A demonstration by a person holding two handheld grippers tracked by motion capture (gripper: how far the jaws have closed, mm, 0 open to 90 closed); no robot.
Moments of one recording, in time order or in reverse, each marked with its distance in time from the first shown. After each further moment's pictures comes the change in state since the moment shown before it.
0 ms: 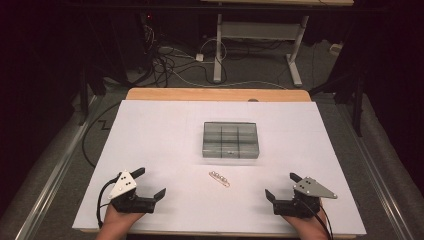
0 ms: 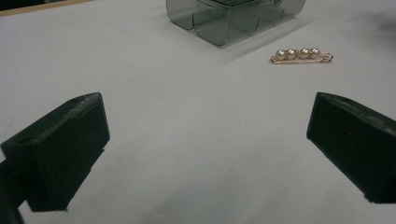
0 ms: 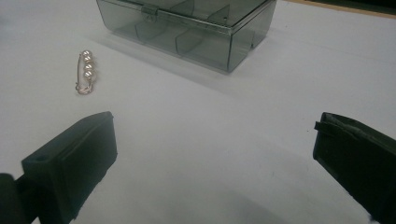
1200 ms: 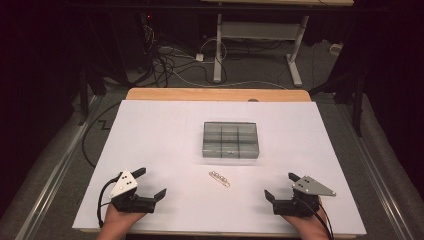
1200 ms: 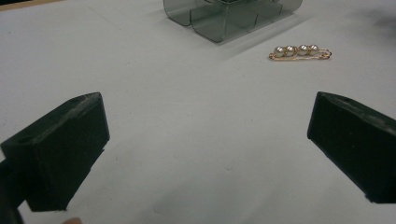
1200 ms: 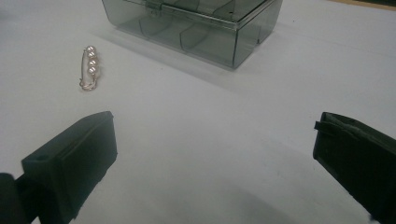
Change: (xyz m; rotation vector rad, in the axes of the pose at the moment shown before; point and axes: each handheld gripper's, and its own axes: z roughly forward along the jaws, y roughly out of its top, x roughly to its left) left arm 0.000 0.001 0.002 0.018 -0.011 0.002; right arm -0.001 0.002 0.003 0.035 0.029 0.002
